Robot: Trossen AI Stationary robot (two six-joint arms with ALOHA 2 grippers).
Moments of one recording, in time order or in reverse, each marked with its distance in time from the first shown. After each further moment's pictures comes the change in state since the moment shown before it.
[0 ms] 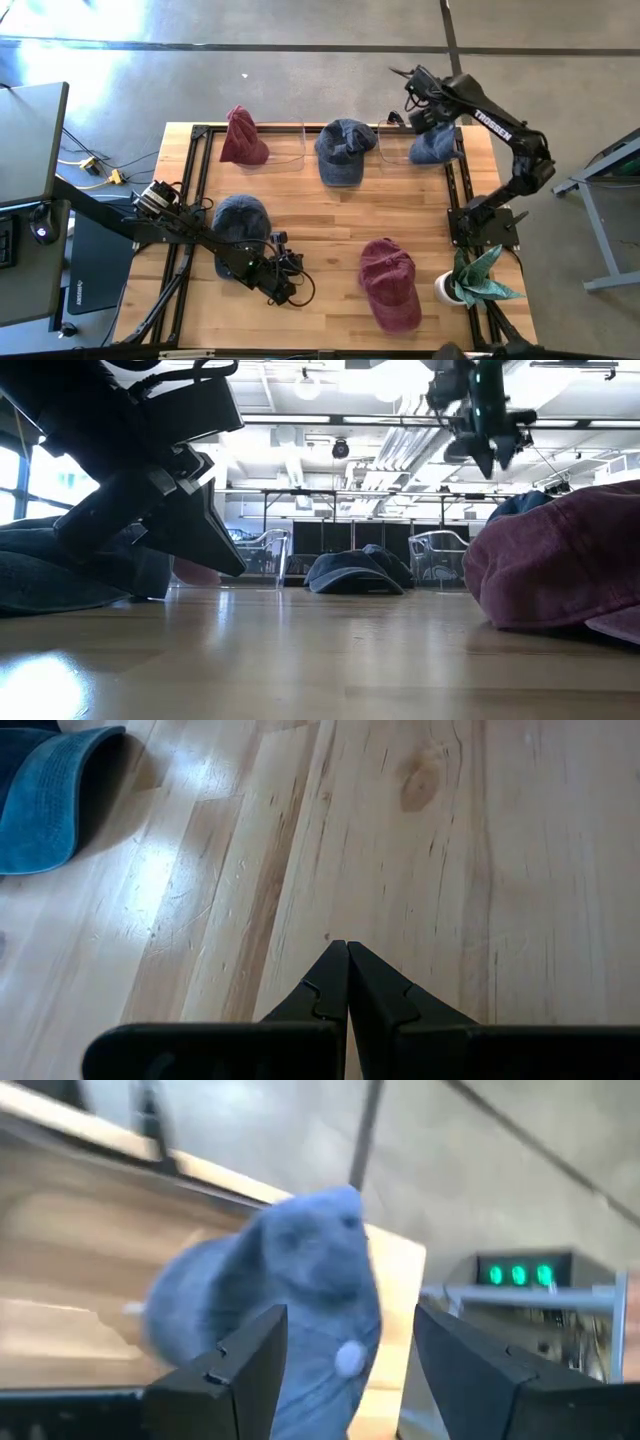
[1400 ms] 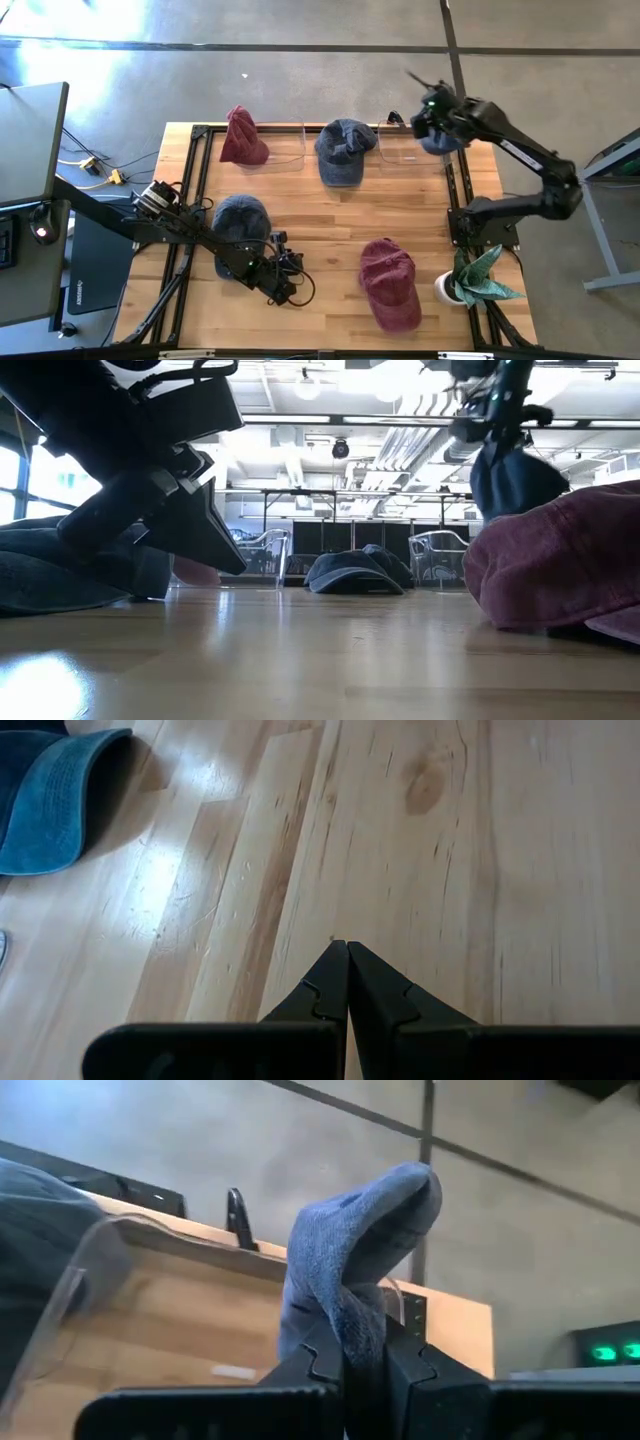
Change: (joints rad) left arm 0.000 0.000 0.000 -0.002 -0.011 -0.001; right arm 0.074 -0.289 -0.278 0.348 -0.015 0.046
